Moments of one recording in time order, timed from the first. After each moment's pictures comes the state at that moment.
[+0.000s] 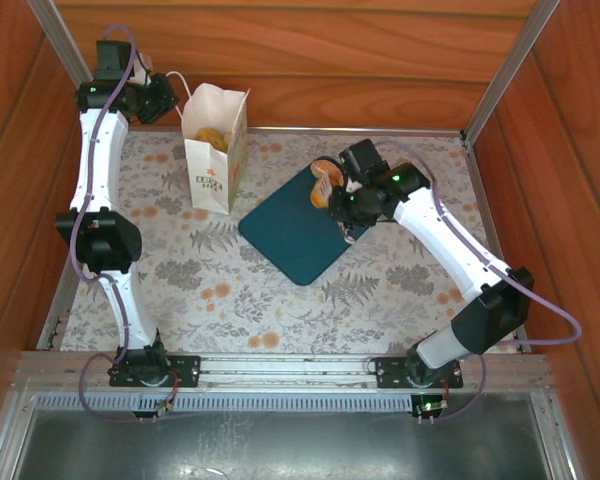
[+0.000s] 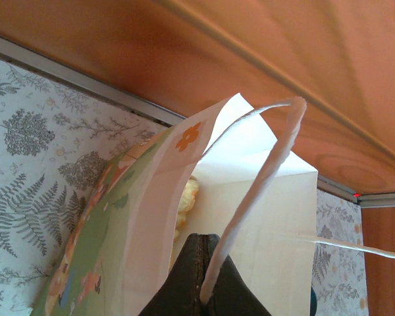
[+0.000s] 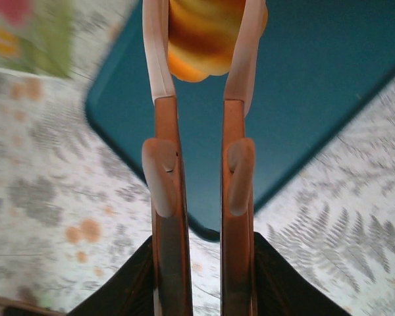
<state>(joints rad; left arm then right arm) 0.03 2.06 2.35 -0.98 0.39 -0.56 0.60 1.52 1.56 -1.08 -0.11 0.66</state>
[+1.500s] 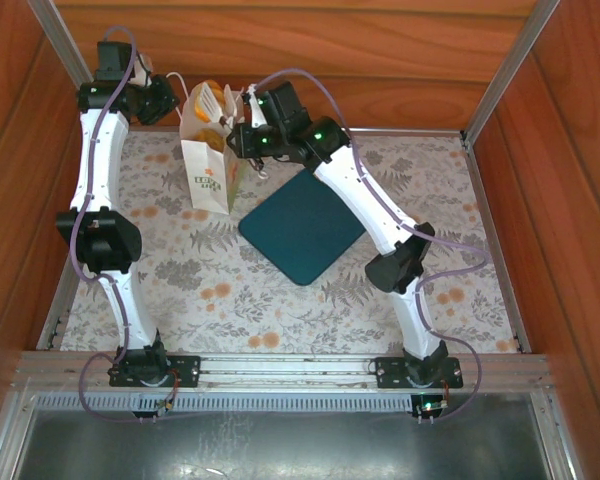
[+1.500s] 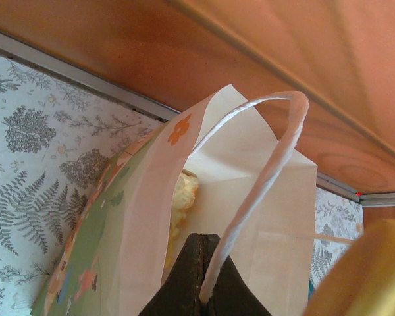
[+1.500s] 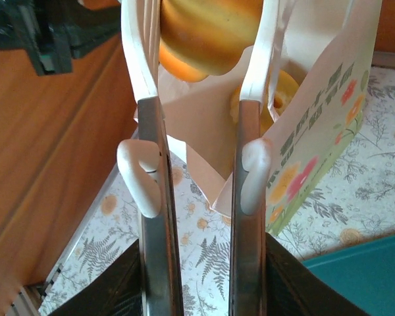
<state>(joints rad) 0.03 2.06 2.33 -0.98 0.39 -0.56 0.81 2.20 2.57 -0.95 -0.15 0.44</state>
